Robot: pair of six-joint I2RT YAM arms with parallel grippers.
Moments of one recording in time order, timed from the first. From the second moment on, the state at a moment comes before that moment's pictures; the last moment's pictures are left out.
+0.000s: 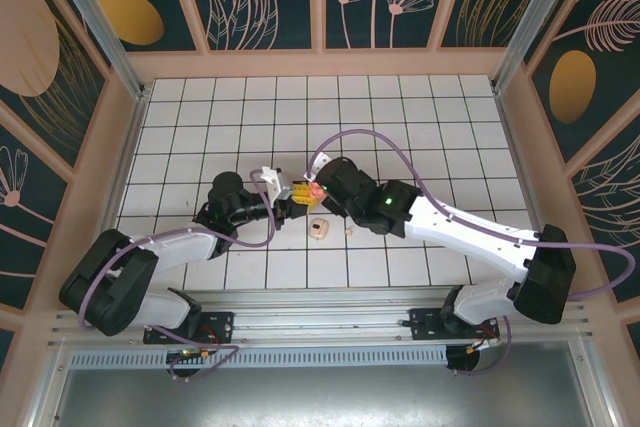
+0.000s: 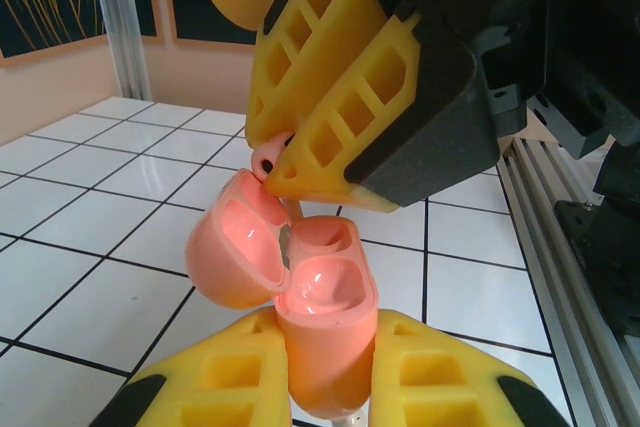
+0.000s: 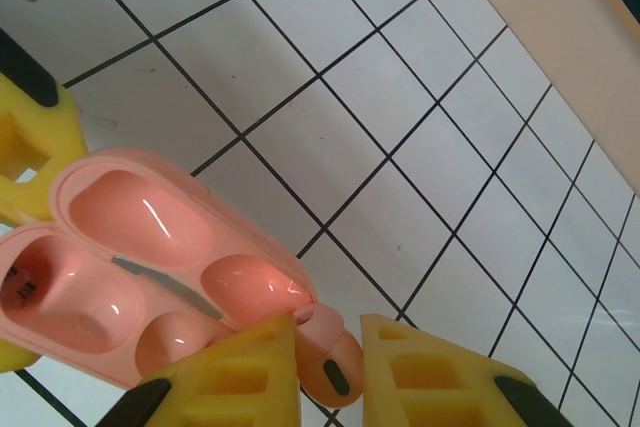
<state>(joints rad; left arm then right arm) -0.55 1.38 0.45 0.83 0.80 0.01 1.05 1.36 1.16 -0.62 0.52 -0.14</state>
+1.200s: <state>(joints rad) -0.55 1.30 0.37 0.73 0.45 0.09 0.58 1.80 1.14 -0.80 0.00 -0.07</state>
